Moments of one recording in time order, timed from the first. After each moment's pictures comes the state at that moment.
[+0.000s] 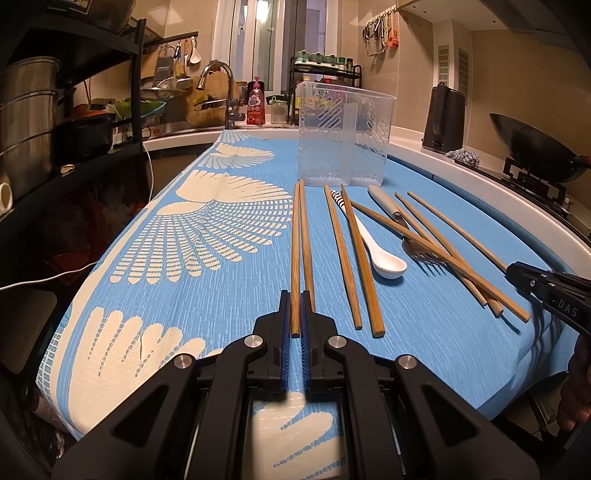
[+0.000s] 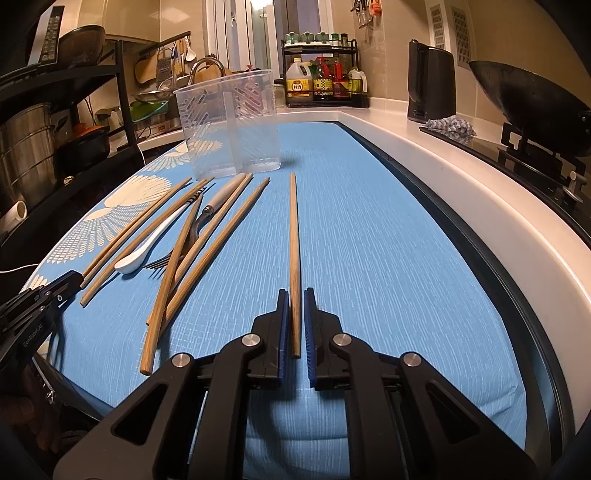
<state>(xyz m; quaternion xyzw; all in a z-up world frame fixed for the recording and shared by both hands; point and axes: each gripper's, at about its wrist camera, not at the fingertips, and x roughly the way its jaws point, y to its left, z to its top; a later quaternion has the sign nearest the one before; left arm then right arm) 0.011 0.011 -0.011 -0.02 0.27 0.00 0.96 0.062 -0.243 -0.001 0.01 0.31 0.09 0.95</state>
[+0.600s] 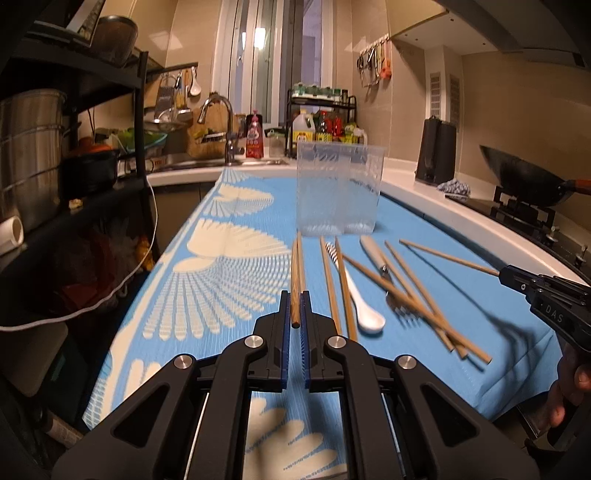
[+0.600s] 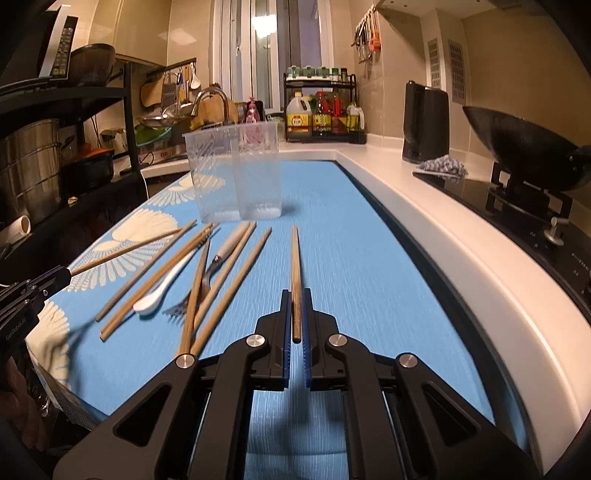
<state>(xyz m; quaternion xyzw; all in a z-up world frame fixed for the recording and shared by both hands) -0.004 0.017 0.041 -0.01 0.21 0.00 0.98 0.051 -0.242 0.045 0.00 0.24 0.09 0.97</state>
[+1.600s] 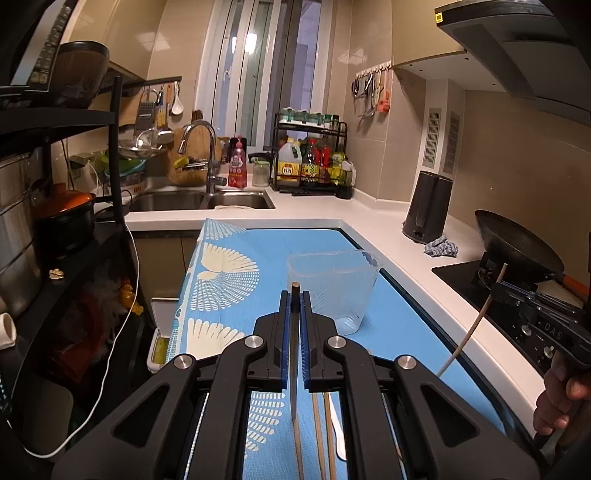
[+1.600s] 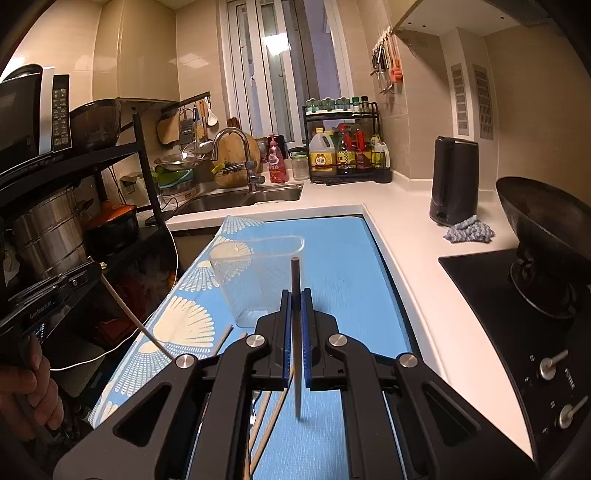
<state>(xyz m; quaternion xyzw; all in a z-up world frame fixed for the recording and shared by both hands) 0.082 0.040 0.193 -0.04 0.22 -0.05 0.97 0.122 -0.240 0.203 0.03 0.23 0.15 0.96</state>
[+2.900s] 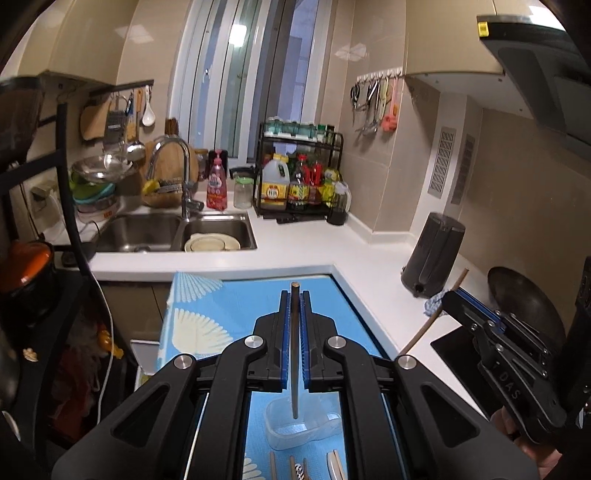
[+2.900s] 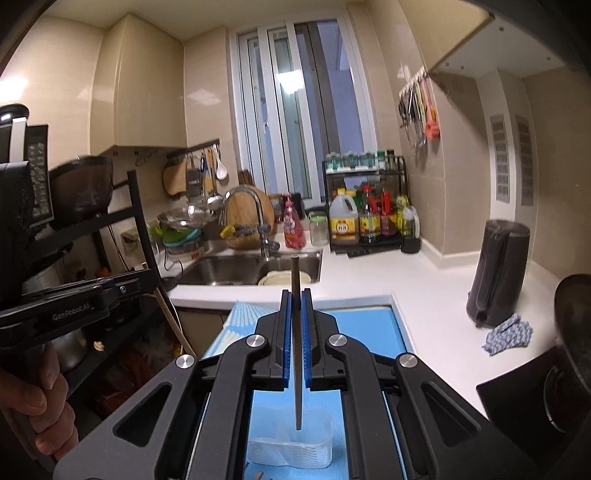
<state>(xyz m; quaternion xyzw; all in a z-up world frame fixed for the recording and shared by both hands) 0.254 0.023 0.286 -0.05 0.24 -0.08 0.97 0.278 -0.183 0.308 0.04 0.16 0.17 0.97</state>
